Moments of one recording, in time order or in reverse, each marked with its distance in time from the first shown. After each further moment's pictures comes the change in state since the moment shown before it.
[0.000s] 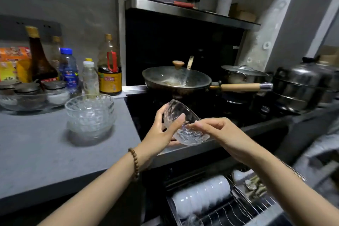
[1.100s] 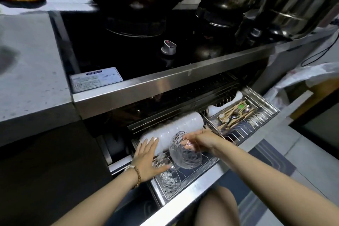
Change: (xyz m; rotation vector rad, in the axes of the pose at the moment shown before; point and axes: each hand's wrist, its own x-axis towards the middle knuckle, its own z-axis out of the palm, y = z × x) left_hand -0.017 -0.349 0.055 1.076 -0.406 -0.331; right_hand -0.066 0.284 -0.072 -0.033 0.228 1.038
